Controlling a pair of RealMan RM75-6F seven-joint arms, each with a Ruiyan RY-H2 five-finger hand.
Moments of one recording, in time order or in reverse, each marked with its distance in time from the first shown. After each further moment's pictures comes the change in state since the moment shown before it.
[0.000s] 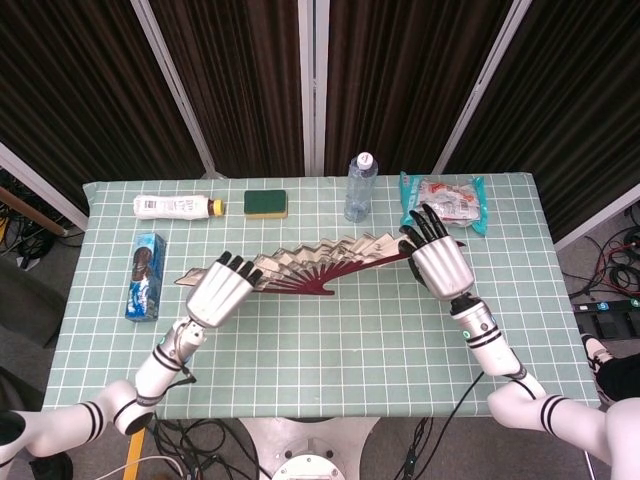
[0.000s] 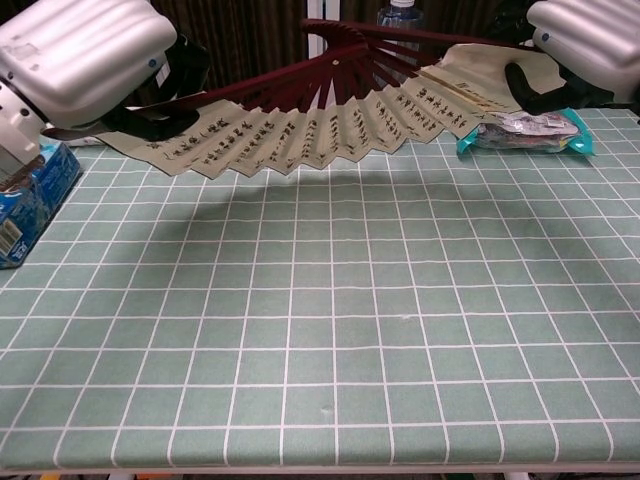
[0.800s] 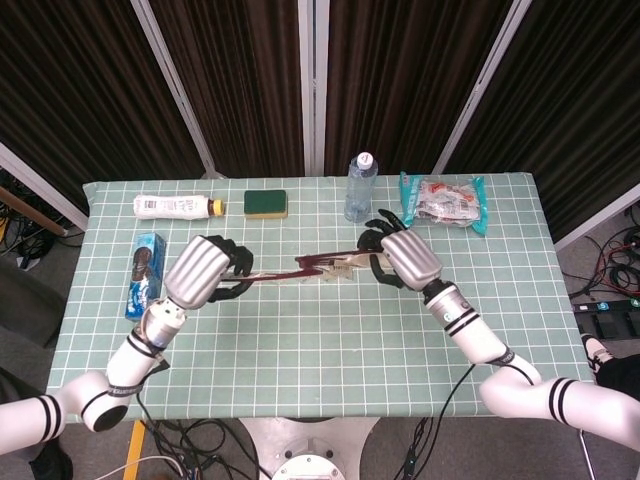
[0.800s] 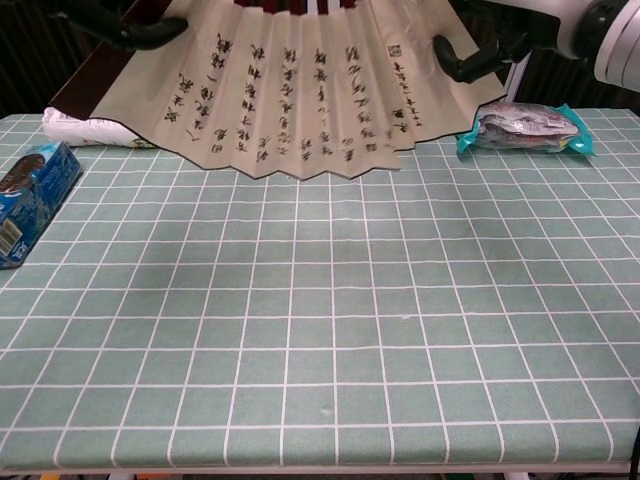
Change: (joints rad) left arm -0.027 0.278 -0.052 -0.338 -0.121 -0.117 -0.489; right arm 0.148 0.208 0.055 -0.376 0.184 -0.300 0.292
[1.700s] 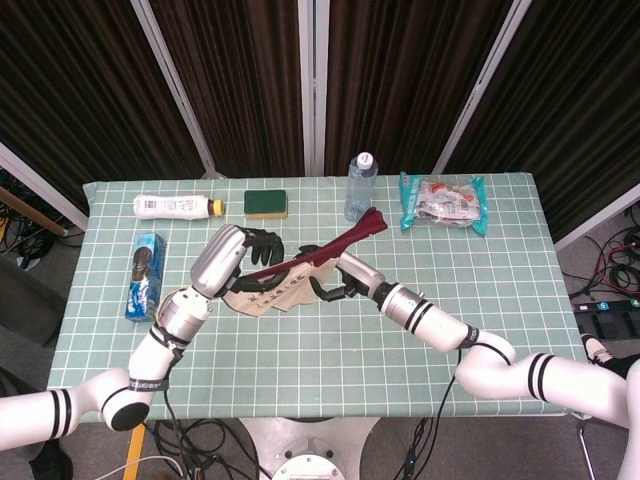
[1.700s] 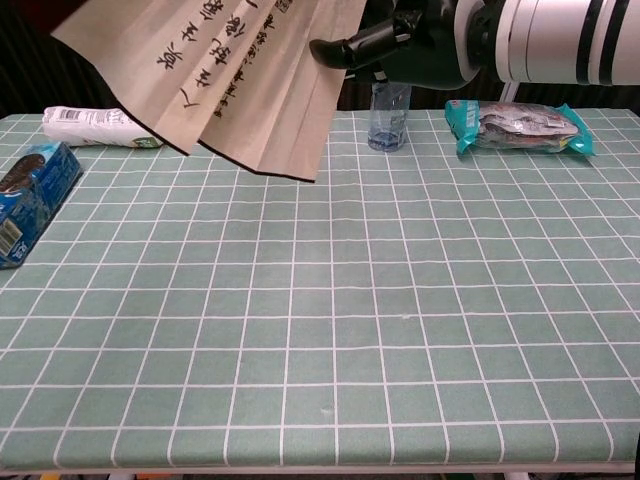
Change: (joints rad) left arm -0.069 0.028 -0.138 -0.221 -0.177 -0.101 -0.357; right arm 0.175 0.015 0.088 -0.046 -0.060 -0.369 0.914
